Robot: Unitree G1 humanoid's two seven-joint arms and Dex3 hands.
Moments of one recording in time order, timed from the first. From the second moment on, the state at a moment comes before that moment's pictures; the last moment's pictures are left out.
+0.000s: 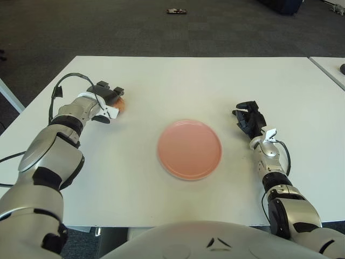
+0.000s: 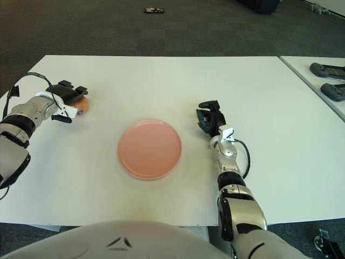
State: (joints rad) left arm -0.90 0.62 -0.71 1.24 0.93 -0.29 0.06; right arm -0.37 -0.16 -0.15 0.93 0.09 -0.50 0.15
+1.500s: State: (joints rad) left arm -0.89 0.62 -0.71 1.26 0.92 -0.29 0.23; right arm -0.37 -0.16 -0.16 0.93 0.09 -0.50 0.16
